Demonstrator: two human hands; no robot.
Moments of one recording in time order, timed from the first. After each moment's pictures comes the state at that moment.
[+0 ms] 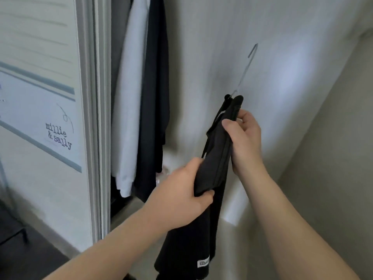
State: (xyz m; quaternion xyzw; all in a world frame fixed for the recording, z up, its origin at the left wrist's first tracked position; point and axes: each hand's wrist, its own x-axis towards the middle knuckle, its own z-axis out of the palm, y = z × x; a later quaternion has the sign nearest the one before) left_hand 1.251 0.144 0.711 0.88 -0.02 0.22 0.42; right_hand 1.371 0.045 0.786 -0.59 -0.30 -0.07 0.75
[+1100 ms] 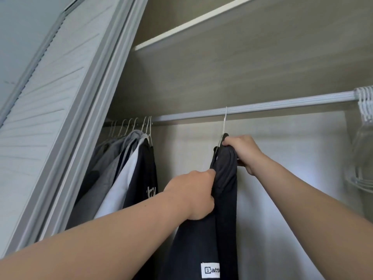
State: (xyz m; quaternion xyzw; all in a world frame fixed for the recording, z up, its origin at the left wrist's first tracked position) left_hand 1.433 0.186 1.040 0.92 0.04 0.39 -0.02; right_hand 1.564 0.085 1.140 -0.66 -0.38 -0.17 0.62
